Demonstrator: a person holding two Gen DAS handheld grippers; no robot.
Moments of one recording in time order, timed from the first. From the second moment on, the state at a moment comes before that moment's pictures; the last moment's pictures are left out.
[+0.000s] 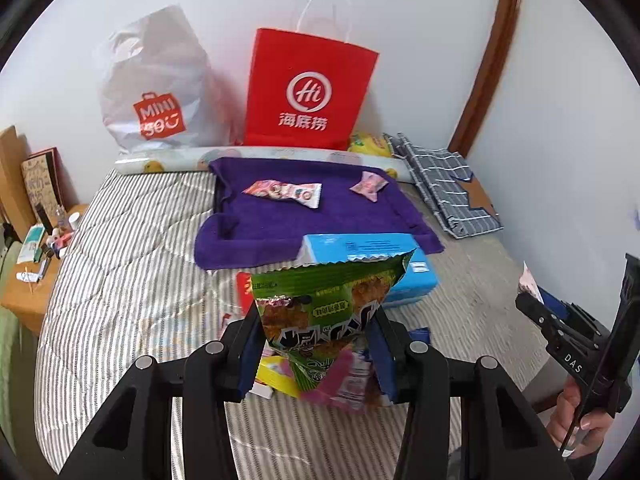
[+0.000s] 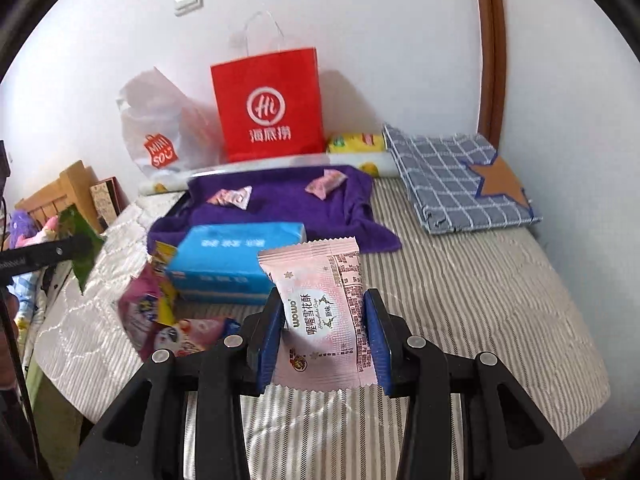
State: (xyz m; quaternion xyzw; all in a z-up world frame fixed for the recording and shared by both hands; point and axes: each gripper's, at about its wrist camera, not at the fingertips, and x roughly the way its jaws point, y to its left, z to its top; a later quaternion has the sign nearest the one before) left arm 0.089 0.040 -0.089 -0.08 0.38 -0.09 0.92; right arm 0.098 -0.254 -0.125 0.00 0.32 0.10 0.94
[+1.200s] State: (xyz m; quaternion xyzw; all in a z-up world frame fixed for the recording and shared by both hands) left arm 0.122 0.005 -0.073 -0.09 0.36 -0.15 0.92; right arm 0.131 -0.213 -0.070 0.02 0.27 0.13 0.95
